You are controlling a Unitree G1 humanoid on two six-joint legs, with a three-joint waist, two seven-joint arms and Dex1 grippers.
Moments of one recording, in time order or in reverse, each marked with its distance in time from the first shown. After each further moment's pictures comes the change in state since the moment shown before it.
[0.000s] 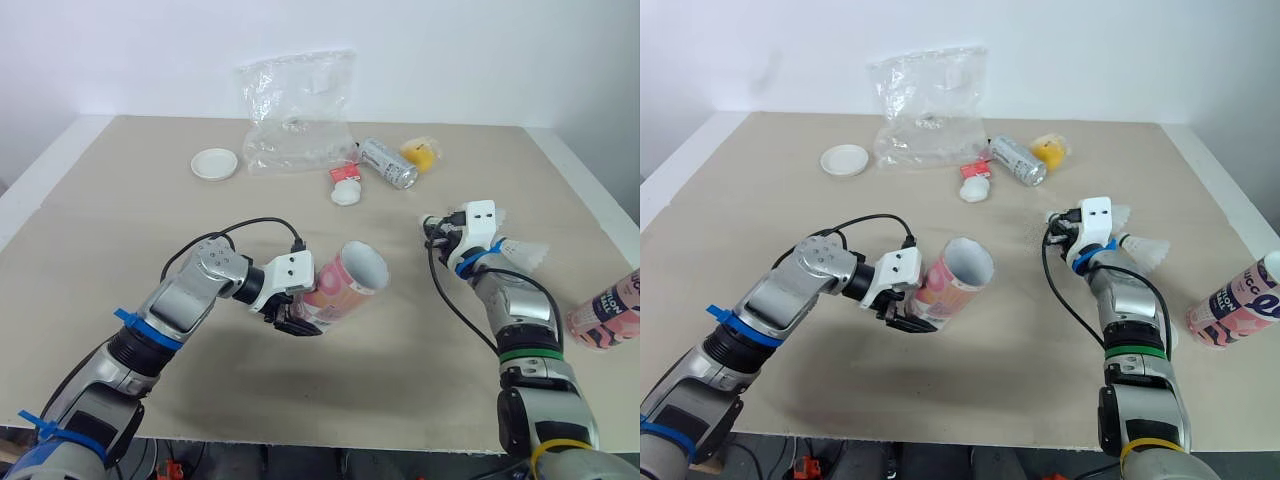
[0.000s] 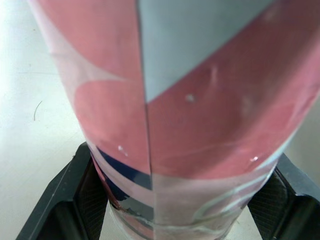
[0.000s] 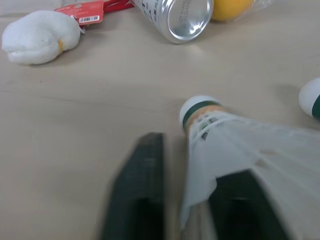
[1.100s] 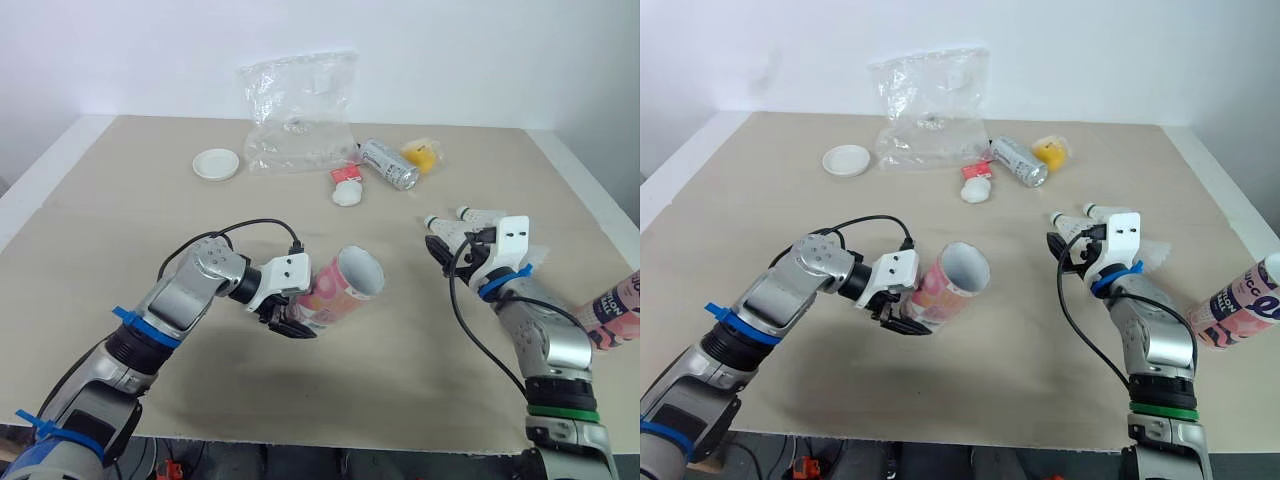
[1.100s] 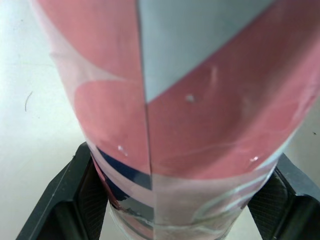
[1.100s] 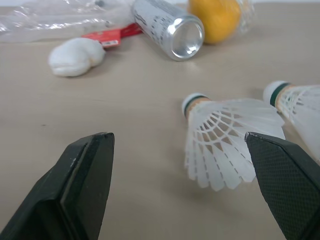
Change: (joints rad) left arm -0.004 0.017 0.000 0.008 0.021 -0.019 -0.059; right arm 0.276 -0.030 -0.066 -0.465 0.144 0.161 -0.069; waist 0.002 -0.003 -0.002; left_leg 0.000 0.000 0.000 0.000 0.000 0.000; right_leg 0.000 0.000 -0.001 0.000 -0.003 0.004
